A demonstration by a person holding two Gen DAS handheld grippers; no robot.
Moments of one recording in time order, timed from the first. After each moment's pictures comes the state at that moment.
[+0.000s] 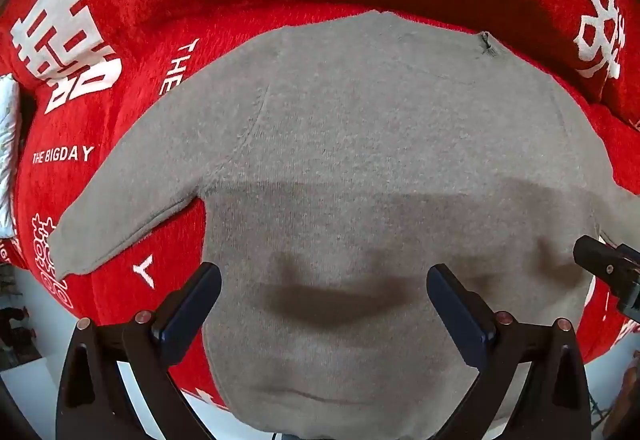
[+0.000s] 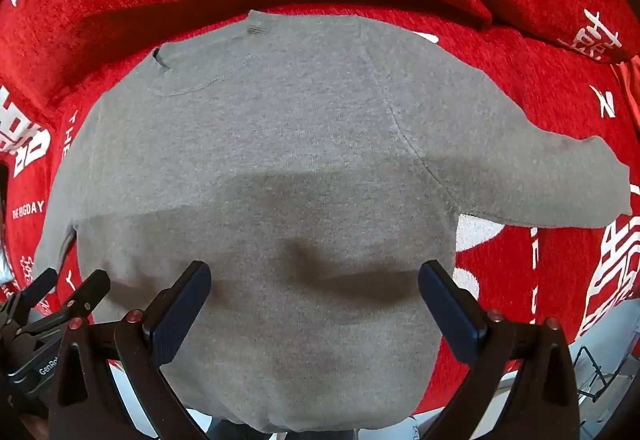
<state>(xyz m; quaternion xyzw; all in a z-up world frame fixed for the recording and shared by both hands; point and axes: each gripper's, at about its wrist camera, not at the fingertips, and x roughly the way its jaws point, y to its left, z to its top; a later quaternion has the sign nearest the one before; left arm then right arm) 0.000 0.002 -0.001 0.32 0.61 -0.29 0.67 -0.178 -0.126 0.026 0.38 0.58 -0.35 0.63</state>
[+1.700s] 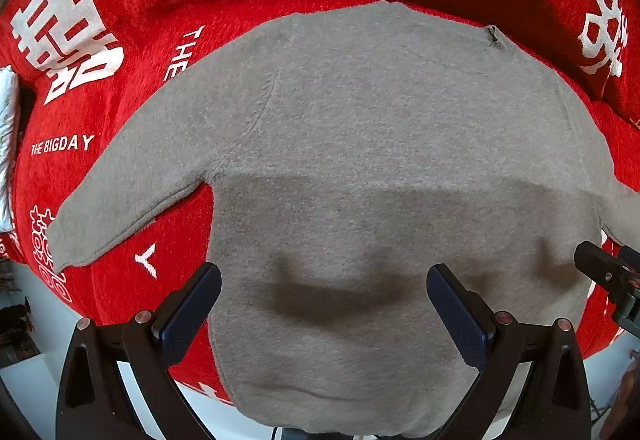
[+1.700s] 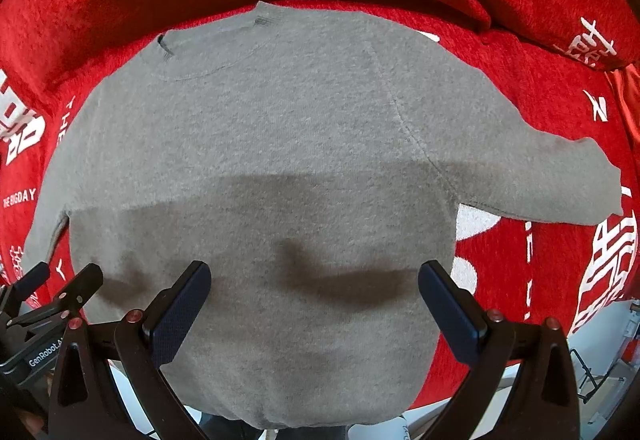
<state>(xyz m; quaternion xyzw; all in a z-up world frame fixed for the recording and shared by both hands) 0.005 0.014 -0.004 0.31 0.62 -0.29 0.66 -0.175 -0.107 0.023 0.36 0.57 -0.36 0.65</state>
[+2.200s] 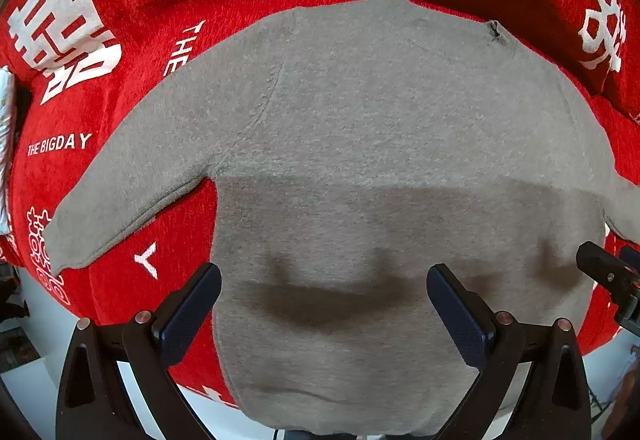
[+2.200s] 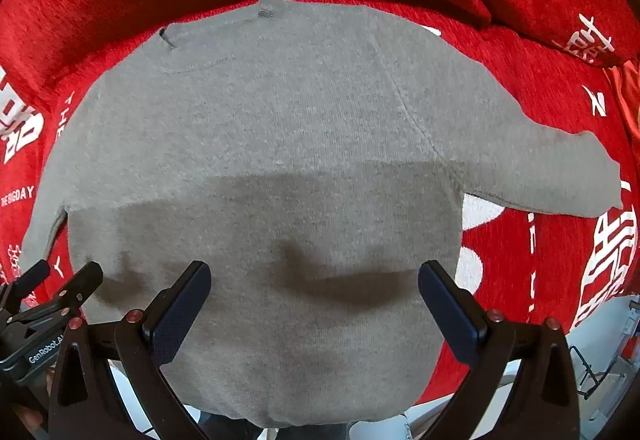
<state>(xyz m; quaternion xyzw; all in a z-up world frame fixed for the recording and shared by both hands) 0.011 0.022 -0.010 0.31 0.62 -0.30 0.66 -0.171 -0.098 0.019 0.35 0.59 -0.37 0.63</state>
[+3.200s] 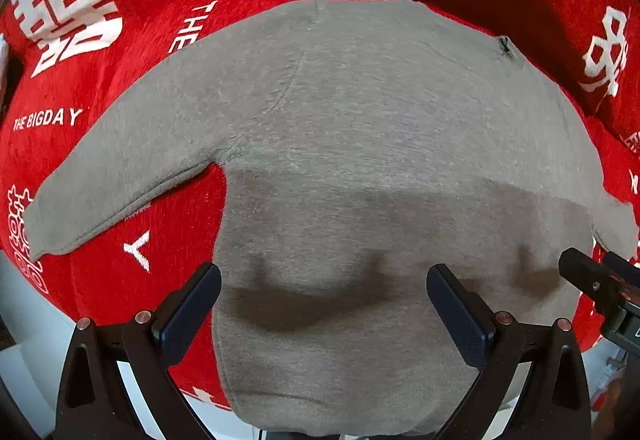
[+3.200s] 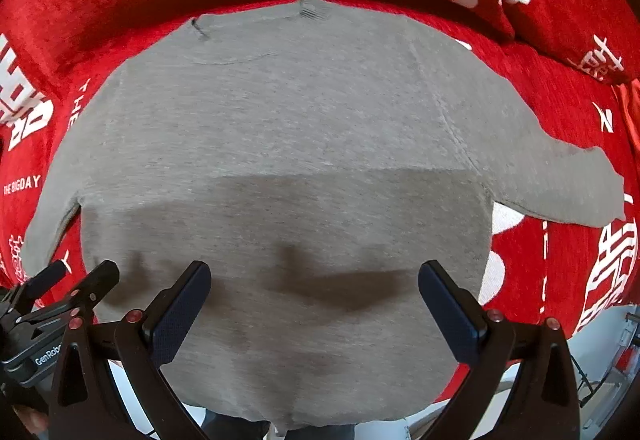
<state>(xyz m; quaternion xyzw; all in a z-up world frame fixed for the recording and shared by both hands) 0.033 0.042 -0.017 0.27 0.65 -0.29 0.65 -0.142 -0.076 0.020 0.34 0.59 -0.35 0.64</state>
